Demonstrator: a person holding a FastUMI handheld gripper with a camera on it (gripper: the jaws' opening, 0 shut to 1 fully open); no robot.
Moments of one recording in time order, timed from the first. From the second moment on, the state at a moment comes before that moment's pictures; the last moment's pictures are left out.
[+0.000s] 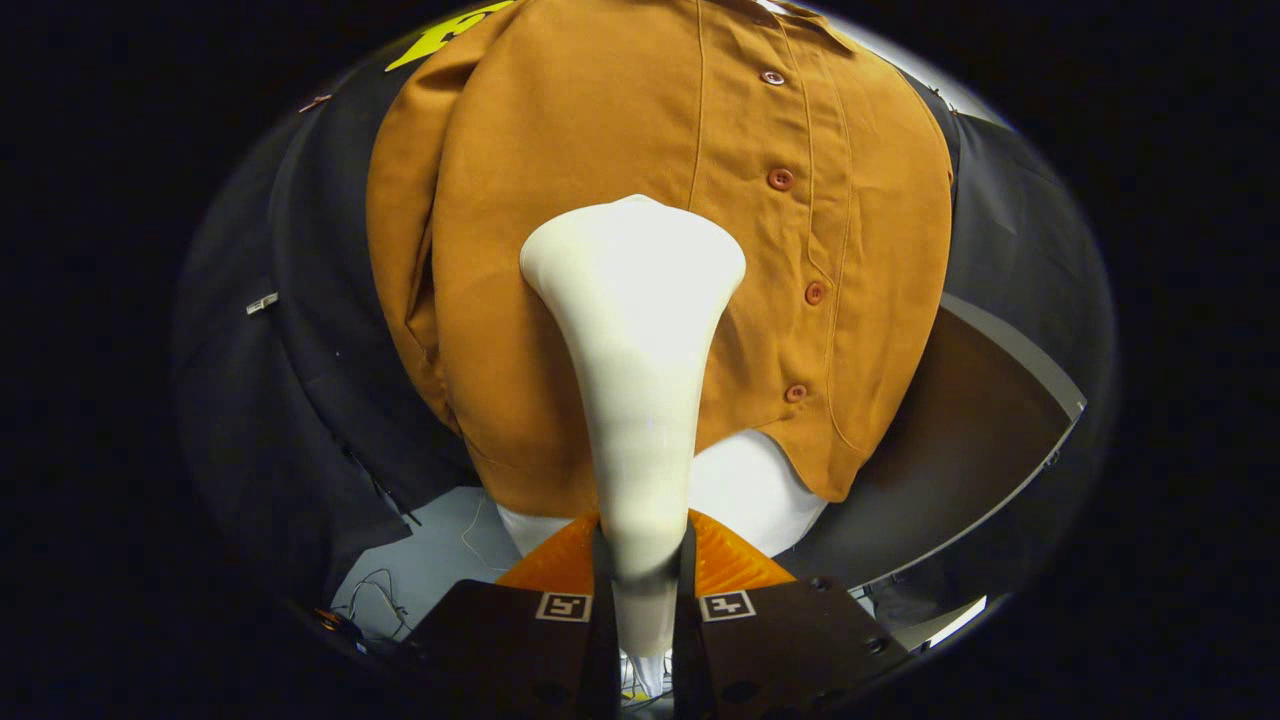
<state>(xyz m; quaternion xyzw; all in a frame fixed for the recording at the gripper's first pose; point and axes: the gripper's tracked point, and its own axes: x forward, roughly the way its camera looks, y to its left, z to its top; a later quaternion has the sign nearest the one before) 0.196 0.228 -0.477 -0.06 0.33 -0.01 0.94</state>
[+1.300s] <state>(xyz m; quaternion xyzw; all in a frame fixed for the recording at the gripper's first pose) 0.136 0.160 -0.328 -0.03 0.25 0.00 0.97</state>
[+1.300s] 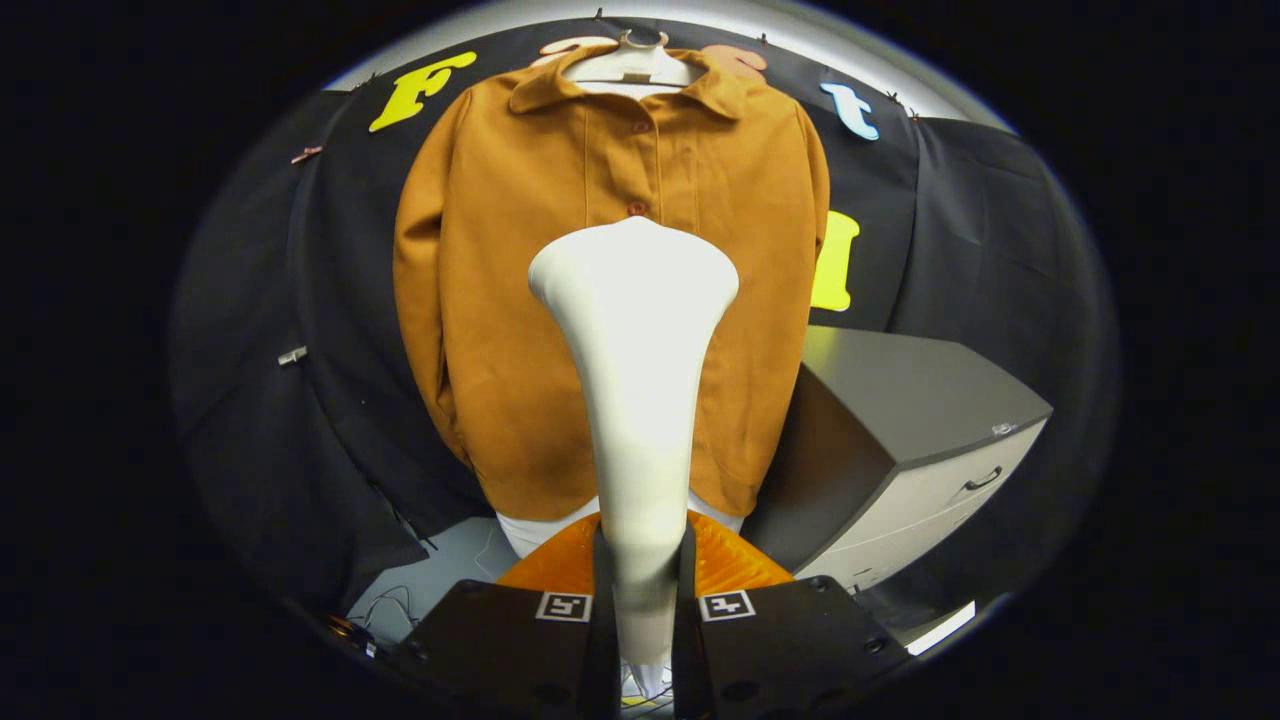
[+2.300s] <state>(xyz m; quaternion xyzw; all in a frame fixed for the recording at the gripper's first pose) 0.114 0.126 -0.127 -0.02 0.10 0.00 0.99</state>
